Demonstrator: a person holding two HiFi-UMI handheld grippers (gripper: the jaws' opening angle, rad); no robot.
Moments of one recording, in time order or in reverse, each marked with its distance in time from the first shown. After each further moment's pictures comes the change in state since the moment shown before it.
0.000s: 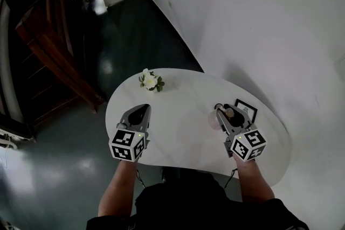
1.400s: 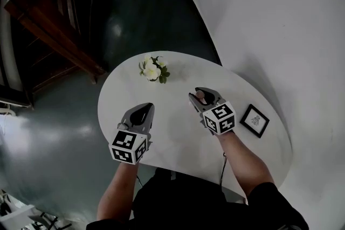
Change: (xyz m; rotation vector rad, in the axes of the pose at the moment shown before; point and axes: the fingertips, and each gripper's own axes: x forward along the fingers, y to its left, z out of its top) left arm 0.060 0.023 -0.074 -0.142 0.137 0.089; right arm 0.208 0.005 -0.137 -0.085 0.305 0.335
